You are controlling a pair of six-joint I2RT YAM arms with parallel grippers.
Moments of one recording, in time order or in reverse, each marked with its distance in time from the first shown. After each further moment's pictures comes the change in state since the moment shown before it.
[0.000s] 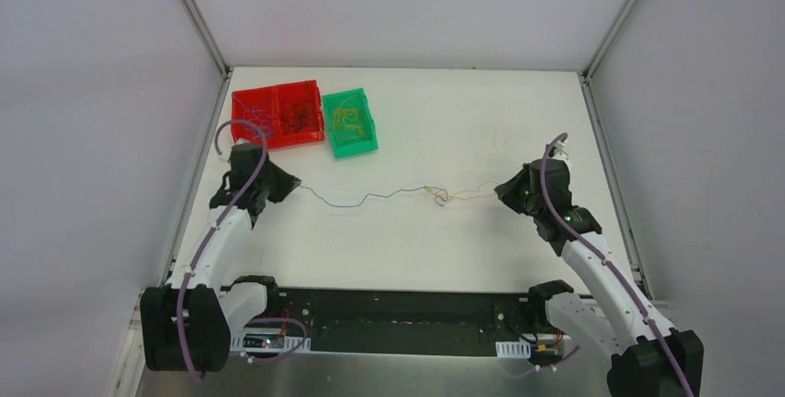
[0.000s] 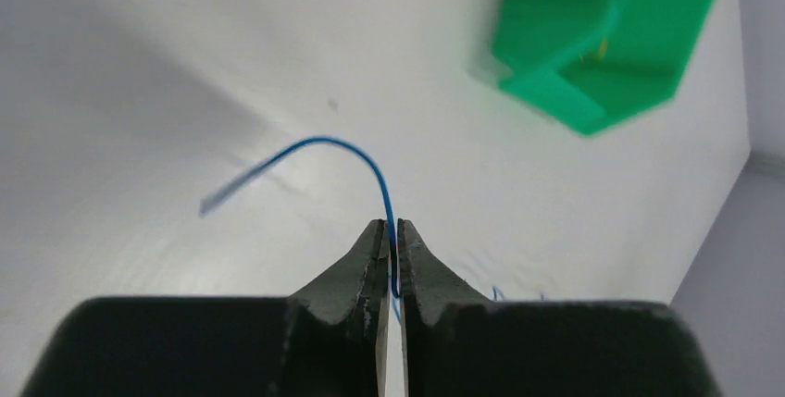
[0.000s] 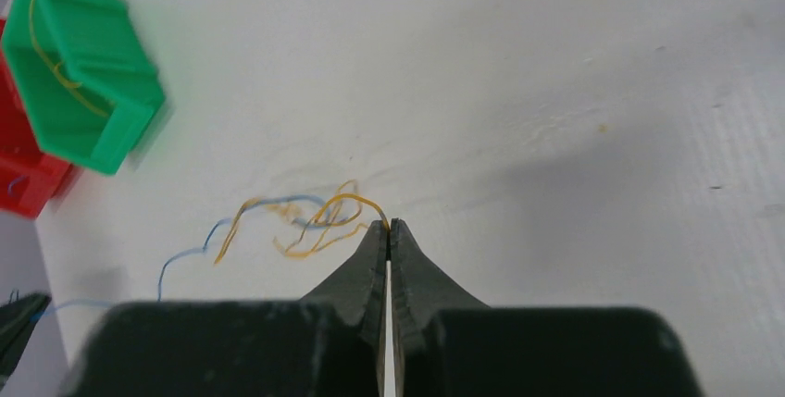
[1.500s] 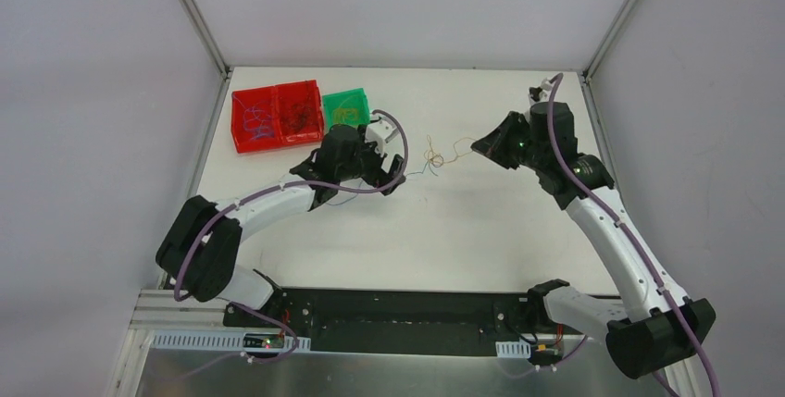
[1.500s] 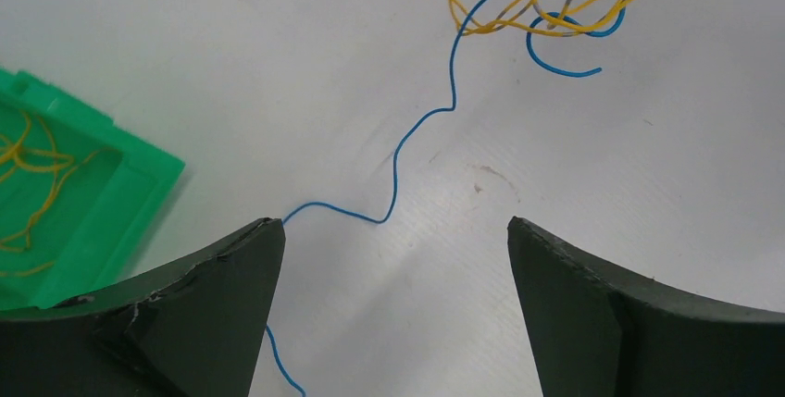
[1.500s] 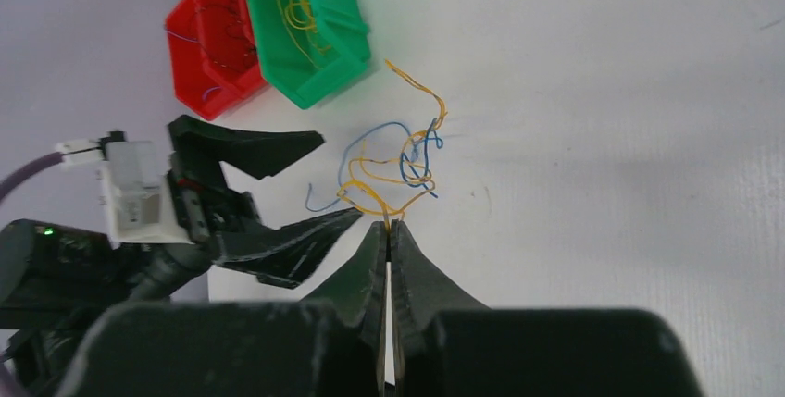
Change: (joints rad) left arm -0.708 0.433 0.261 0.446 0.193 0.920; right arm 0.109 0.242 0.495 -0.158 -0.248 -0.035
